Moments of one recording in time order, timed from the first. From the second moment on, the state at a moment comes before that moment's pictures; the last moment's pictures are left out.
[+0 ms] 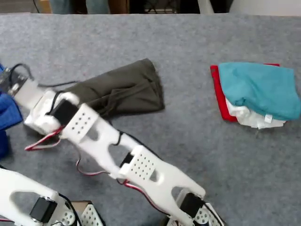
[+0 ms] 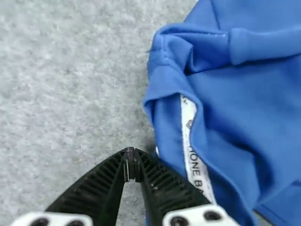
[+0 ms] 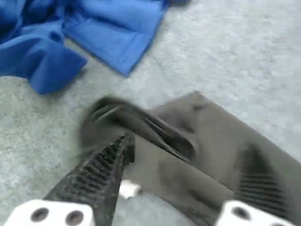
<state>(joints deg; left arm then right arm) -71.3 72.6 -92.7 99.6 -4.0 -57.6 61.0 -88.6 85.4 2.2</state>
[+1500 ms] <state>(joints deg) -25.0 37.3 -21.5 85.9 -12.5 -9.1 66.2 -93.0 97.8 10.0</state>
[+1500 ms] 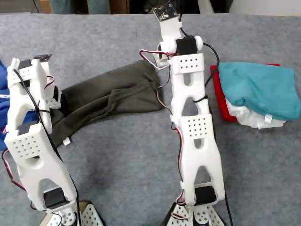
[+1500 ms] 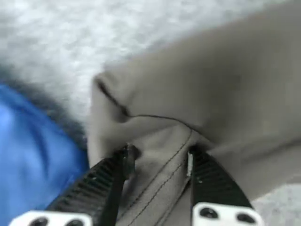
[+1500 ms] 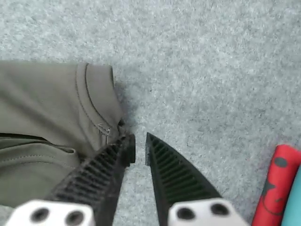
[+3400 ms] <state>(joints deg) -52.9 38.2 -55.5 88.4 -7.1 -10.6 65.9 -92.5 100.8 3.0</state>
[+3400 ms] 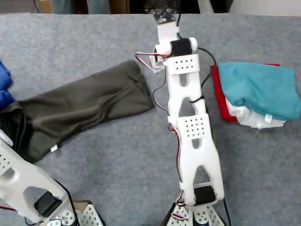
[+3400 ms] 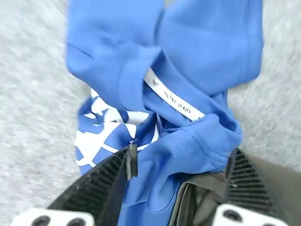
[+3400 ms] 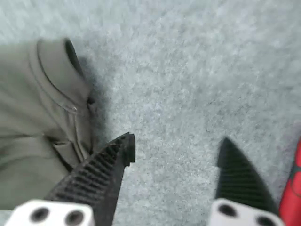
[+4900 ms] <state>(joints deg) -63.2 66.5 -91.7 71.7 -1.7 -16.5 37.8 -40.3 100.6 2.4</state>
